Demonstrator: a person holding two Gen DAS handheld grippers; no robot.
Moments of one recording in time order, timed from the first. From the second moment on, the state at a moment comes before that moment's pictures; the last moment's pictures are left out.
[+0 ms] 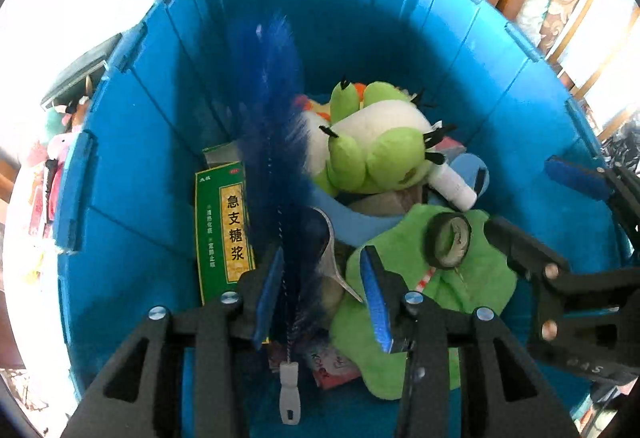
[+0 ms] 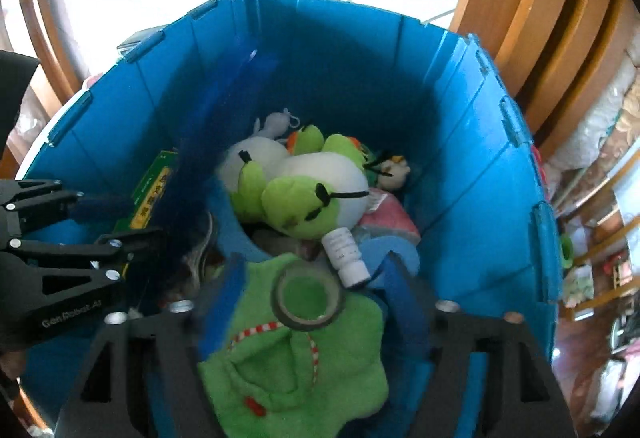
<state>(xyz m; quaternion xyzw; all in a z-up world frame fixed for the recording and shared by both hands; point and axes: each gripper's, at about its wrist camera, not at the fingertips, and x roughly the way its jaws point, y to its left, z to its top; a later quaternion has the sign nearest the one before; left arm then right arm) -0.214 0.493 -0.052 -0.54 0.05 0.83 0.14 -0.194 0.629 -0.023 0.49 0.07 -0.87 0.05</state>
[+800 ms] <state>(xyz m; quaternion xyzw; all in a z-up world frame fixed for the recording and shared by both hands) -0.088 0.425 0.020 -0.32 0.02 0.94 0.07 -0.071 0.638 -0.008 0.35 -0.07 -0.93 0.06</state>
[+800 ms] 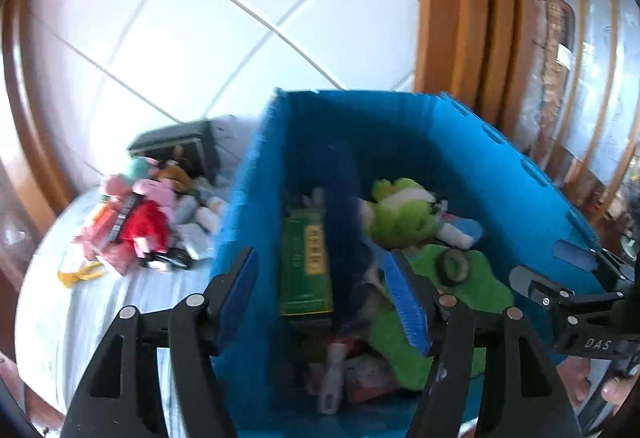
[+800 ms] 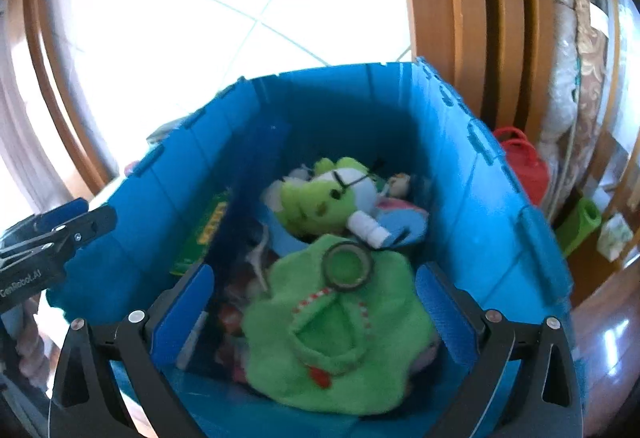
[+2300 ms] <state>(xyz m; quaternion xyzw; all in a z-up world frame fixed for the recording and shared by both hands) 0.001 -0.135 -0.102 -0.40 -0.17 0.88 -0.17 -0.074 0.158 -0.064 0.39 0.02 -0.90 0.19</state>
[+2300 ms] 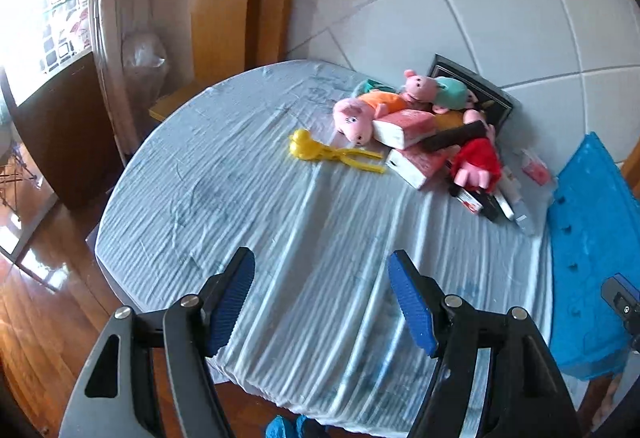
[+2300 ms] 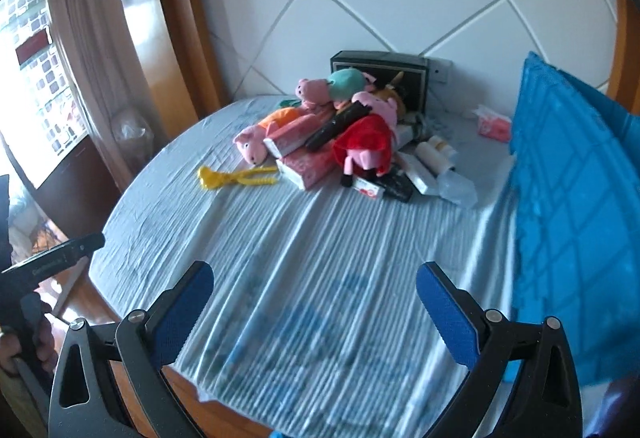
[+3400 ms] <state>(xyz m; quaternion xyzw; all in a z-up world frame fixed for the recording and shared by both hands) -0.254 -0.299 -0.221 -0.48 -0.13 0.85 -0.18 -0.281 0.076 -0.193 0.52 -0.03 -0.85 0.11</state>
